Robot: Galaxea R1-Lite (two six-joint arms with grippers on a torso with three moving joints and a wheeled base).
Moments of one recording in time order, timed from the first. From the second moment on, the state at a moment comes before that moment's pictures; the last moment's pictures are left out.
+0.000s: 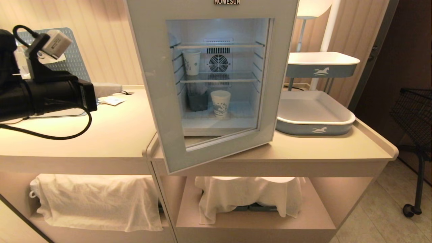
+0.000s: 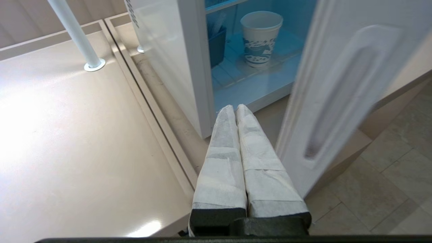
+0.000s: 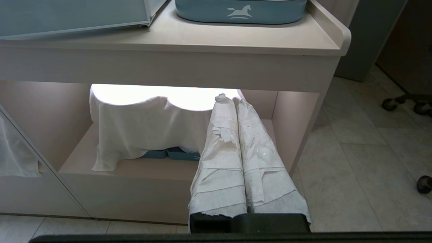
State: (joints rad) left arm 0.05 1.55 -1.21 -0.18 -0.59 0.18; right arm 0.01 0.00 0.00 0.00 0.02 -0.06
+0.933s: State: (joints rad) left arm -0.11 1.88 -1.51 -0.21 -0.51 0.12; right arm 0.01 0.00 0.00 0.00 0.01 -0.06
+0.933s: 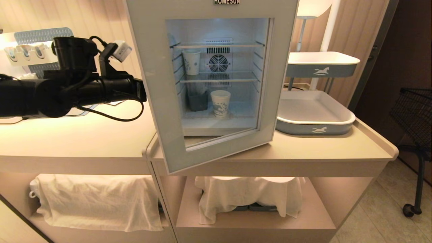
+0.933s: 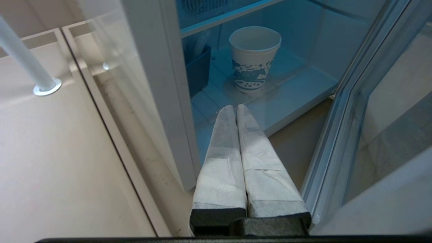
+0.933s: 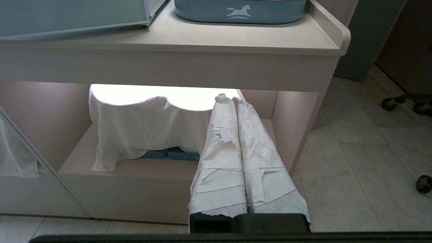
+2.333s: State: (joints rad) left arm -0.38 1.74 -1.39 -0.26 -0.51 -0.07; right arm 0.01 0.00 0.00 0.00 0.01 -0.06
